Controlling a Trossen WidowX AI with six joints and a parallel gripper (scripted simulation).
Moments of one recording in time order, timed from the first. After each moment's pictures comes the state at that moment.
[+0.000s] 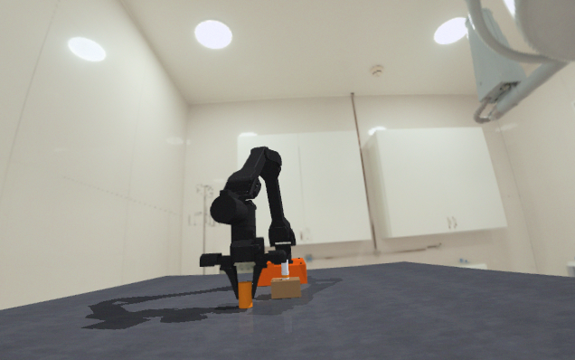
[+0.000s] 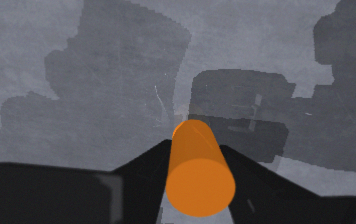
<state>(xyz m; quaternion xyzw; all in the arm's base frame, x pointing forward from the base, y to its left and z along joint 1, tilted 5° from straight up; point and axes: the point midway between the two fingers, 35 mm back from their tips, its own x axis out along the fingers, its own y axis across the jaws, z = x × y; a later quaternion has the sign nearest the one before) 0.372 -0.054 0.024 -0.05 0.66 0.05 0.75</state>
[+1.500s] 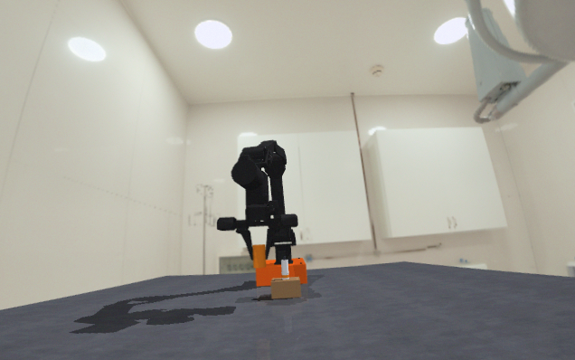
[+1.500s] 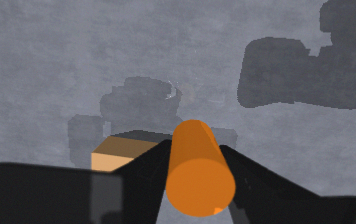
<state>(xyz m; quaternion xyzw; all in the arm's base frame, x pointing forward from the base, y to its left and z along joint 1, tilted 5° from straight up) 0.337 -0.024 0.101 -0.05 0.67 0.04 0.74</state>
